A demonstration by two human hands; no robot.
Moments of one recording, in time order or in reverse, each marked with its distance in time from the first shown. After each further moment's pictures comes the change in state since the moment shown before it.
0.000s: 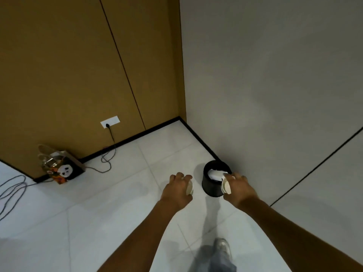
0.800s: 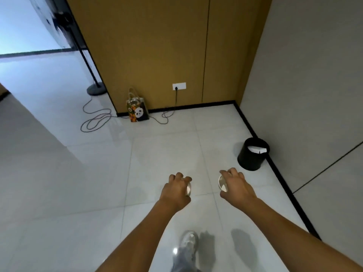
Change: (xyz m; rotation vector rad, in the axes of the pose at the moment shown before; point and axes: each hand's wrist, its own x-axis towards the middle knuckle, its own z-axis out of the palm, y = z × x) left_hand -0.464 -0.014 0.125 -0.020 0.098 -0.365; right_hand -0.369 -0.084 0.140 -0.162 -0.085 -0.410
